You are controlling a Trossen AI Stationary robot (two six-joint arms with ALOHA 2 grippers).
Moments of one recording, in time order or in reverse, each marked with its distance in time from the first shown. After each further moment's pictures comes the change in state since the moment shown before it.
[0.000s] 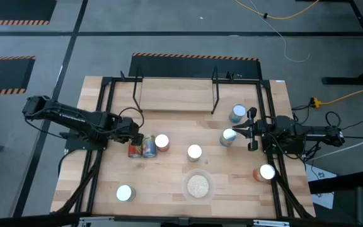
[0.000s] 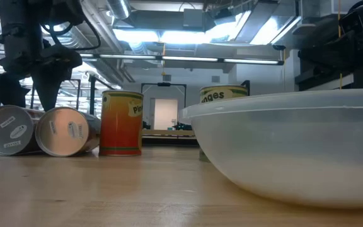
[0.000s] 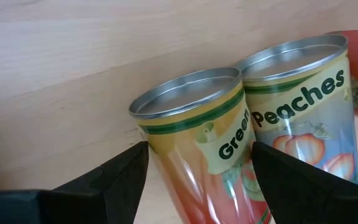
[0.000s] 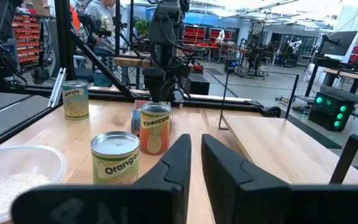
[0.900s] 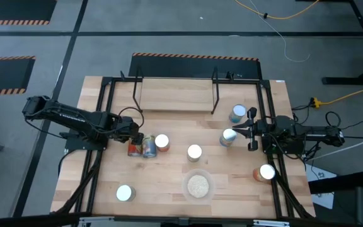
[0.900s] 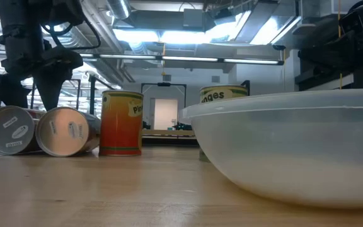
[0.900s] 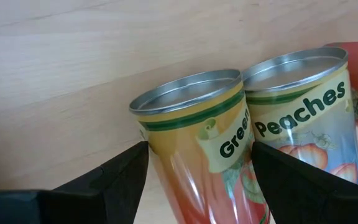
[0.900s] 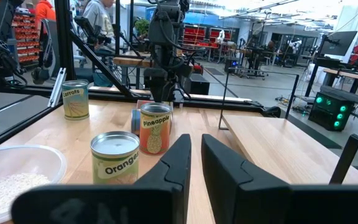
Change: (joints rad) left arm 0.000 0.000 0.000 -0.003 -0.033 0.001; right arm 0.000 0.000 0.000 0.000 0.000 0.000
